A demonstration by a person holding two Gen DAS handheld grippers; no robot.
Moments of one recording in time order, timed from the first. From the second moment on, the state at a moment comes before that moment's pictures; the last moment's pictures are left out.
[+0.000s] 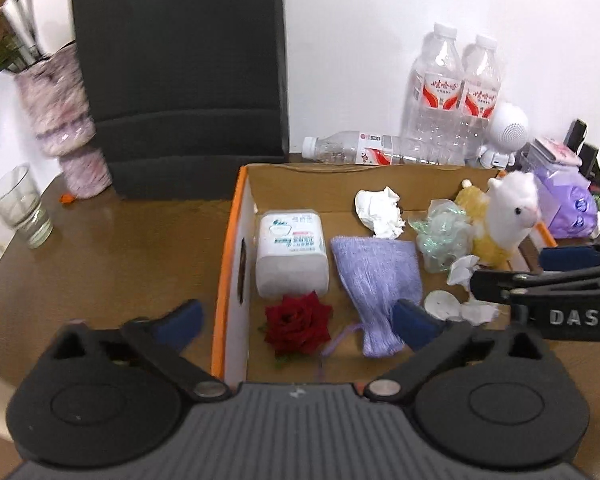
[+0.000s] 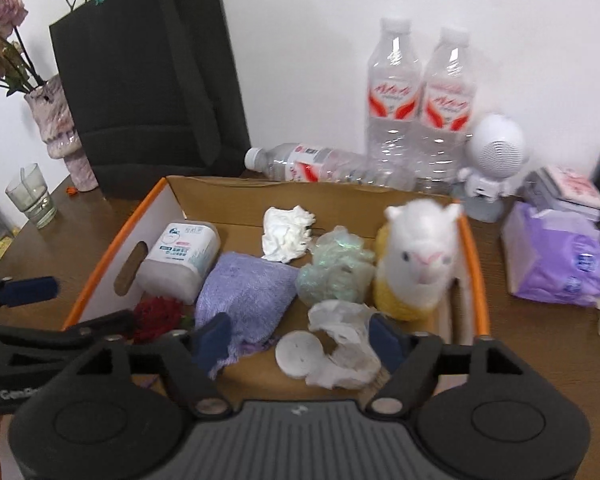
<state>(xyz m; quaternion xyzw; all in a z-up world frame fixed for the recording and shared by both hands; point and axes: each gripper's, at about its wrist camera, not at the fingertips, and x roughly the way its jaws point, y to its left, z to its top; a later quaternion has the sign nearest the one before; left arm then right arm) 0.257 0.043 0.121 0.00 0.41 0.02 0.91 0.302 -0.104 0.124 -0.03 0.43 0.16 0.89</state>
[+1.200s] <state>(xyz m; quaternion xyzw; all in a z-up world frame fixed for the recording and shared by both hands) -0.008 0.028 0.095 -0.03 0.22 0.06 0.97 0.027 -0.184 0.097 0.00 0.23 0.17 0.96</state>
